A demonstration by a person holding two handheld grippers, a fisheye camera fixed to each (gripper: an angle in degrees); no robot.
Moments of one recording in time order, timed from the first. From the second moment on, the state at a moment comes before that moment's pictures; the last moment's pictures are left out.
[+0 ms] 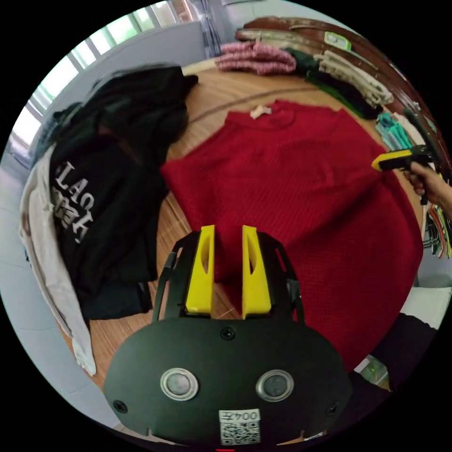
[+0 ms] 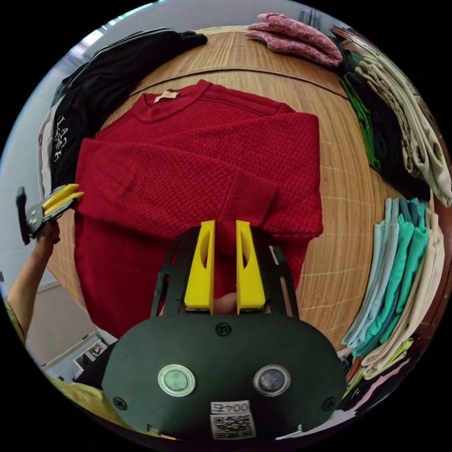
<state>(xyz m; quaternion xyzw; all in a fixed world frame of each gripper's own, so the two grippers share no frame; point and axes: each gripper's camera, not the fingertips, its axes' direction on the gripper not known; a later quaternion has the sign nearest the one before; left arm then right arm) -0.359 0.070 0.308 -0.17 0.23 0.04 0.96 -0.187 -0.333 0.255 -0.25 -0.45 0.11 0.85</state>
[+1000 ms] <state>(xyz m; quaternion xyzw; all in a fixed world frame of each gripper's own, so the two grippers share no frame) -0.429 0.113 0.331 -0.15 0.30 -0.15 0.93 -0.216 -0.302 0.334 -0.23 -0.57 0.19 0.77</state>
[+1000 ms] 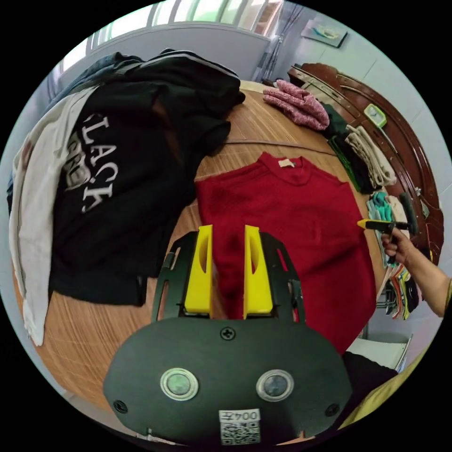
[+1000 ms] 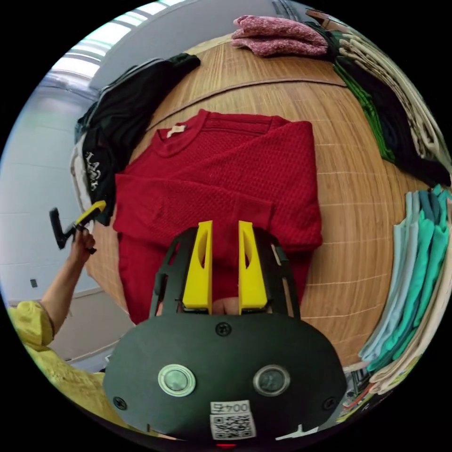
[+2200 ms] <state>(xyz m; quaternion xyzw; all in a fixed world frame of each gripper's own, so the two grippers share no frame) -0.303 0.239 0.330 -0.16 0.28 -0.16 0.93 -0.513 -0.585 0.250 -0.19 -0.61 -0.05 0.77</state>
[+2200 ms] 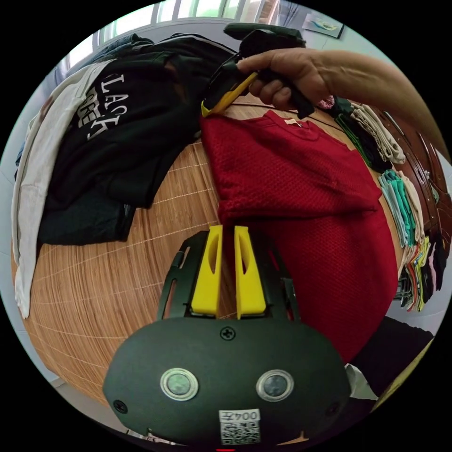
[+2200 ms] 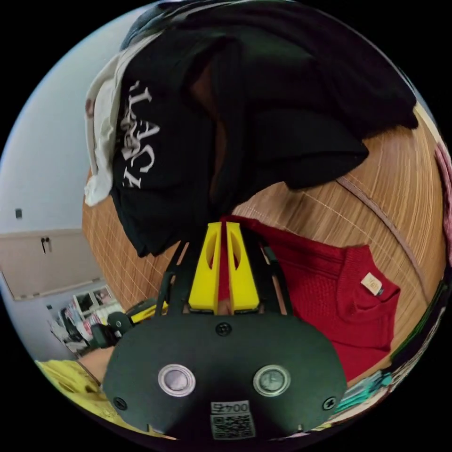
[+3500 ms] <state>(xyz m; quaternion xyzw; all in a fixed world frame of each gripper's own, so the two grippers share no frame) -0.254 0.206 0.305 -0.25 0.51 -0.23 0.79 -0.118 -0.058 0.259 -0.28 -0.61 0.32 0.67</state>
